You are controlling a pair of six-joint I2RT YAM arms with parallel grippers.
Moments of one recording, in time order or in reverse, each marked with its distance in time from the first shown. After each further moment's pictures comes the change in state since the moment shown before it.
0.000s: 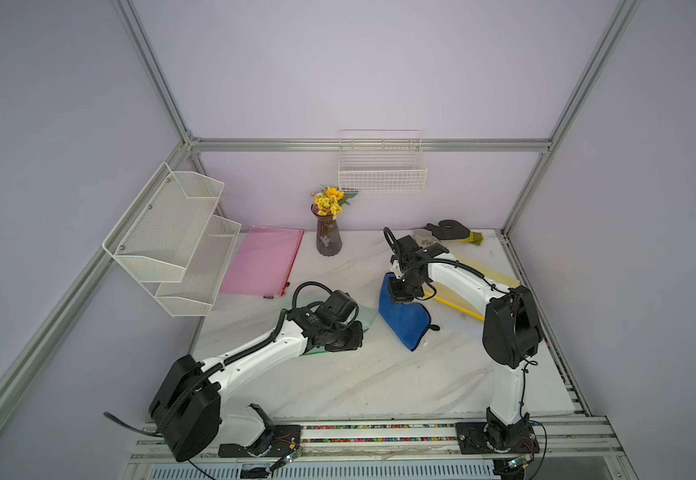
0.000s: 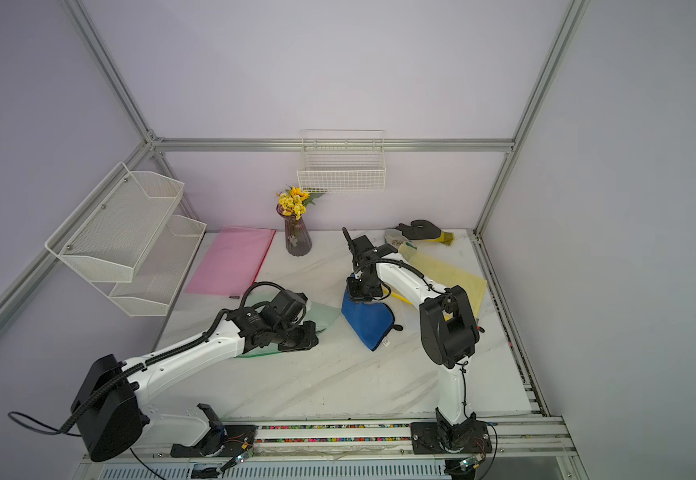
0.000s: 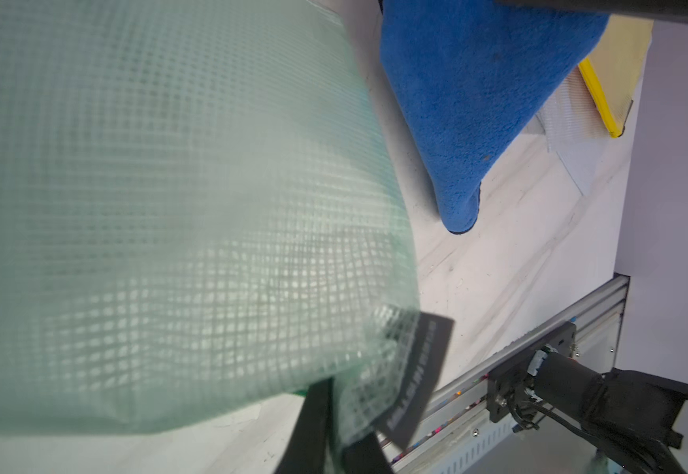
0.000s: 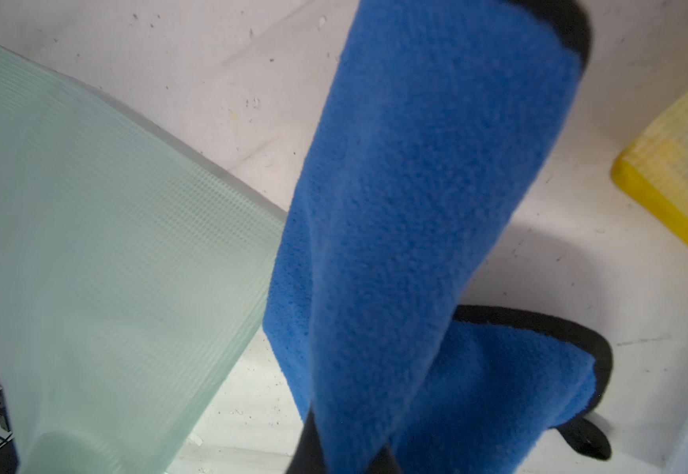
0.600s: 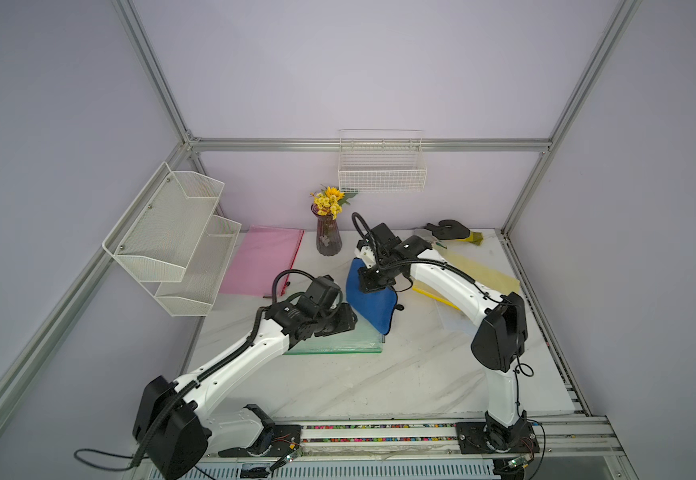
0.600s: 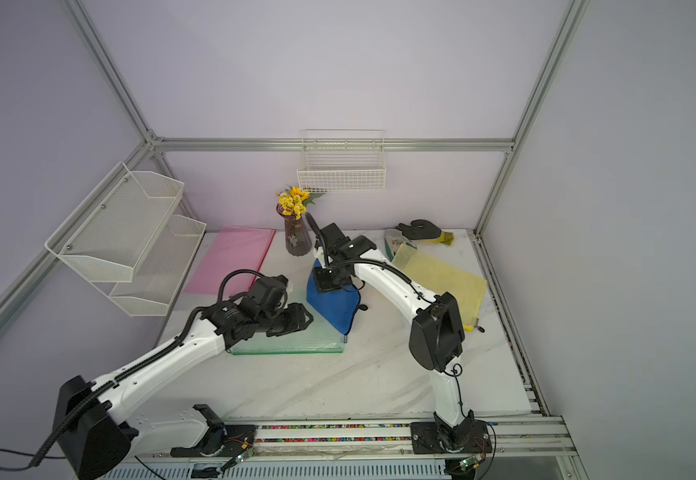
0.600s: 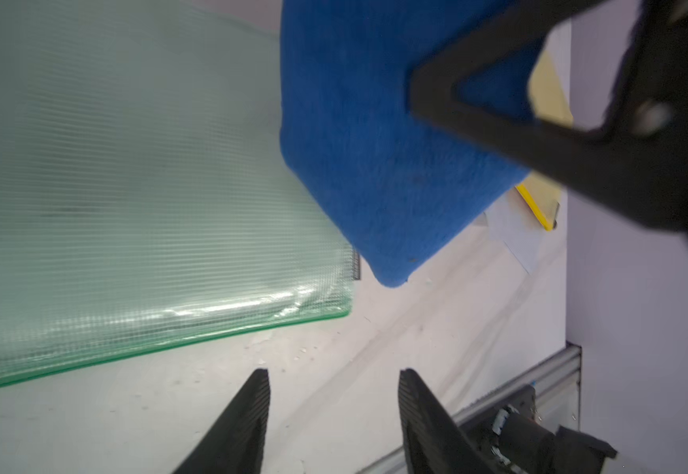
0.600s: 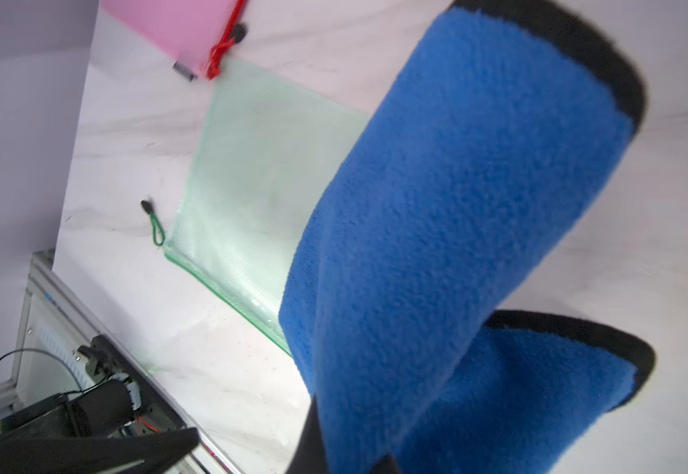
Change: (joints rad) left arm 0.165 -0.202 0.006 -0.058 -0.153 -0.036; right arm 0.206 0.094 0.277 0.034 -0.091 -0.002
